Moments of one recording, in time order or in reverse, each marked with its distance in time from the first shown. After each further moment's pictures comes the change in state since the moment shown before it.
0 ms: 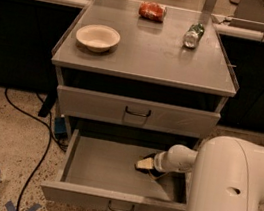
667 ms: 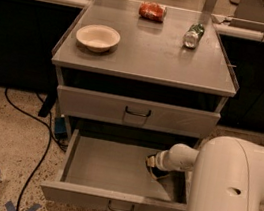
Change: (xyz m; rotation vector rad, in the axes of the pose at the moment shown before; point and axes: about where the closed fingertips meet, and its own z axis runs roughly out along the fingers) arm 0.000 0.000 0.000 0.000 0.000 0.000
